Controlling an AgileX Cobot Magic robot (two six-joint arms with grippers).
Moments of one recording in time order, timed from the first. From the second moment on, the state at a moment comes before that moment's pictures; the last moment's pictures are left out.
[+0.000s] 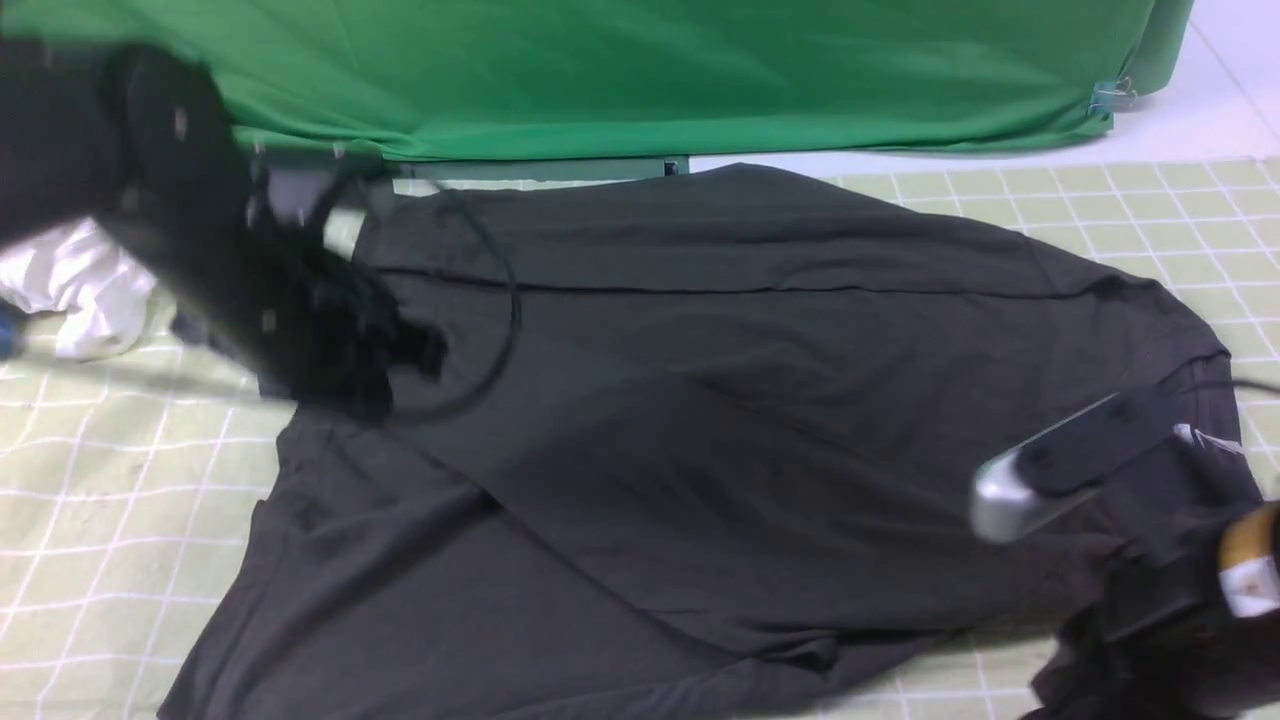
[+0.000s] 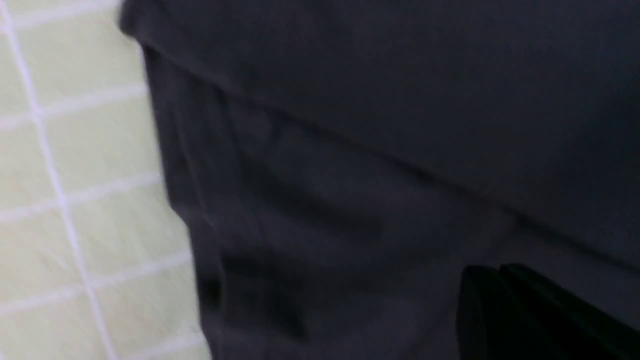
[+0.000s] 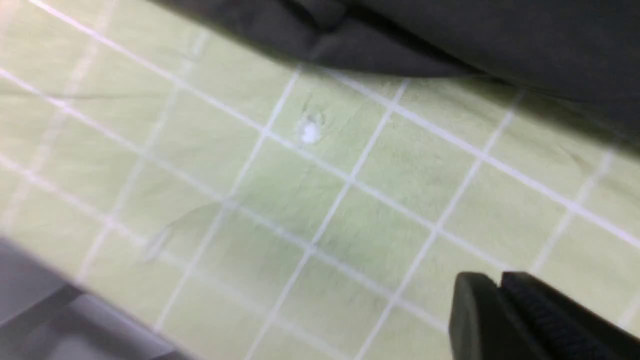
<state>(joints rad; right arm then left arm) 0.68 1.22 -0.73 0.16 0.84 0.09 -0.17 1.60 -1.10 -0.15 0.87 0.10</state>
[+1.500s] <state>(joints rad) 0.68 1.64 -0.72 0.16 0.24 0.01 -0.19 1.57 -0.74 -0.23 0.60 0.04</state>
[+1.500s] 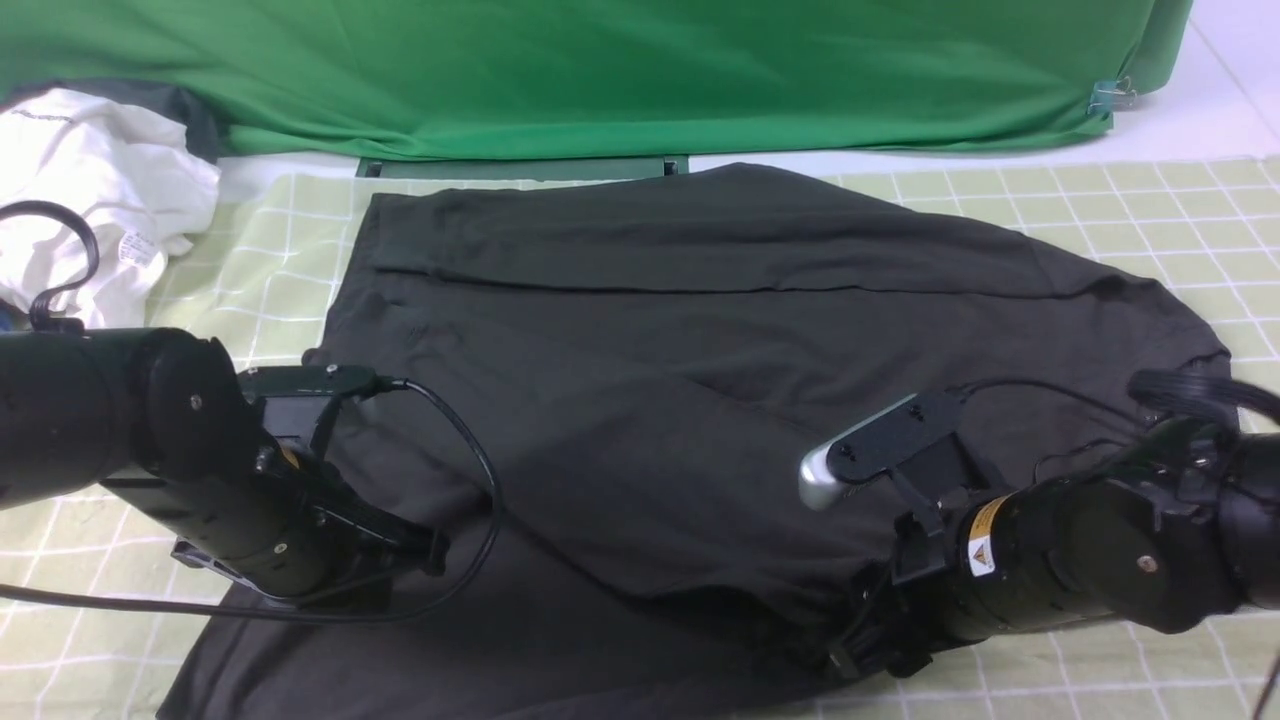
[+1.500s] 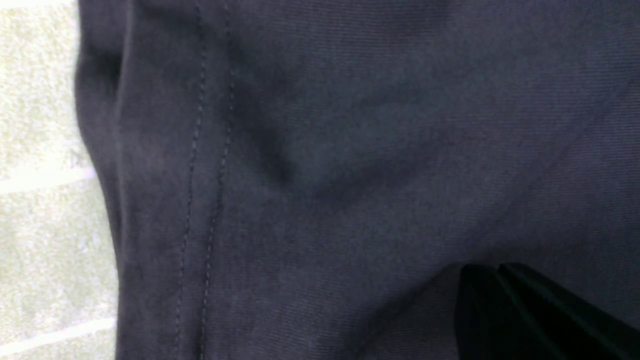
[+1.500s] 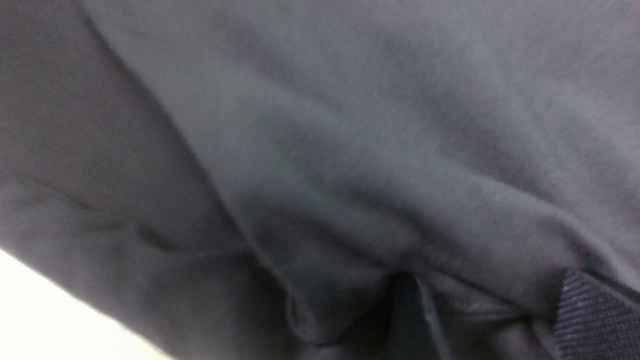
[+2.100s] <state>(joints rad) 0.69 1.56 -0.73 0.16 0.48 -0.03 -0.19 1.57 -0.74 -0.23 0.67 0.04</state>
